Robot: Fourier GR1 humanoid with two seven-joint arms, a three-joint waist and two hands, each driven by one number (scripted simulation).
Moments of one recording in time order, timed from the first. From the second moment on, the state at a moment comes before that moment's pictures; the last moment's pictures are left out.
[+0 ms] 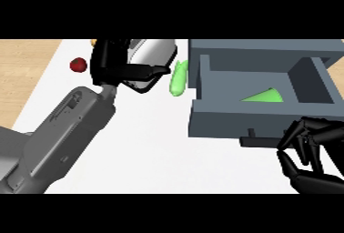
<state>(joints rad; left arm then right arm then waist) -0.82 0.31 -0.41 -1.10 0.80 0.42 -0.33 -0.04 -0.28 -0.06 -2.08 -0.09 0.39 0.16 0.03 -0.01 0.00</state>
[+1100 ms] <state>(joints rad) -0.22 0.56 -0.22 -1.49 0.85 0.14 -0.36 -0.18 -0.29 0.22 -1.57 0.67 0.19 -0.17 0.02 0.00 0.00</state>
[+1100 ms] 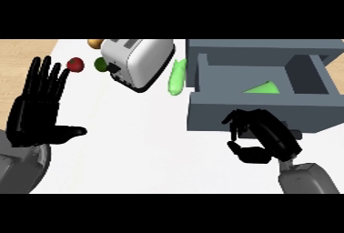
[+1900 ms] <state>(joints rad) -0.08 0.53 -0.08 -1.50 0.80 -0.03 -0.36 -0.55 -0.21 0.12 -0.86 0.81 0.05 -0.37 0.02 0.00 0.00</state>
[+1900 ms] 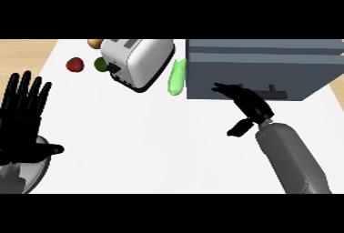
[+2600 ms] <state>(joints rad) -0.11 0.52 -0.04 -1.43 0.80 -0.13 -0.35 -0.87 -0.29 -0.02 -0.37 0.78 0.08 -0.63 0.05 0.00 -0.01</state>
